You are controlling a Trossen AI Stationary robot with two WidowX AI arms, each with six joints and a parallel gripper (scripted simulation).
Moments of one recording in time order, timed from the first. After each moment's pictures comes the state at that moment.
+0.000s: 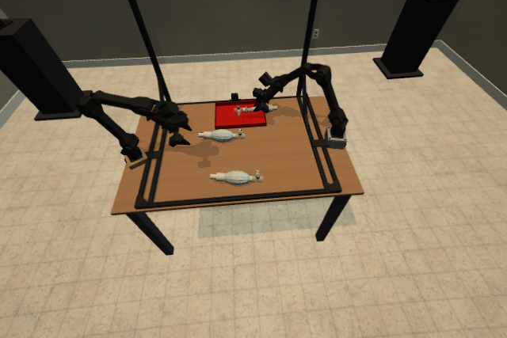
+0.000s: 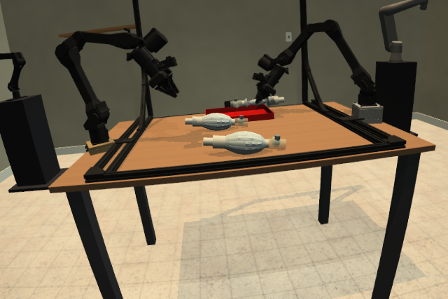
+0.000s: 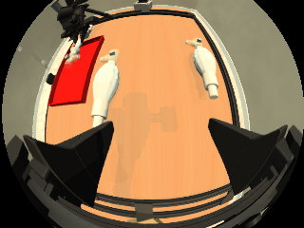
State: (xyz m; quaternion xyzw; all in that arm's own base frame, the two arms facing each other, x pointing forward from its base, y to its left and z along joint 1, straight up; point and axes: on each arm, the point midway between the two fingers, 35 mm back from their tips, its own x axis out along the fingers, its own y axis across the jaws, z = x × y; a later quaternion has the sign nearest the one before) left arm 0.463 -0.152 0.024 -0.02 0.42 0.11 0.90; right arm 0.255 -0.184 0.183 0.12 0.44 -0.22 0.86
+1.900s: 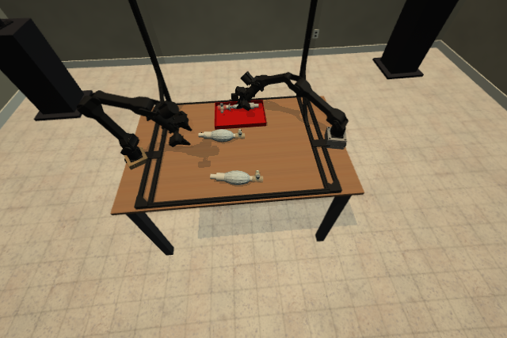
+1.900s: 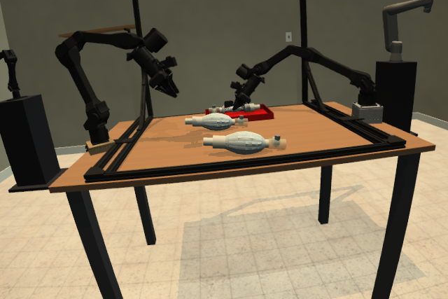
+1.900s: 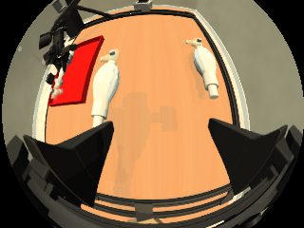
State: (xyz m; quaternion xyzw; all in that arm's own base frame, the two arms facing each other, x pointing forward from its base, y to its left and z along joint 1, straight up) left arm 0.582 -0.210 -0.018 -0.02 0.41 0.10 0.91; right arm 0.255 -0.184 0.183 0.12 0.44 -0.22 0.86
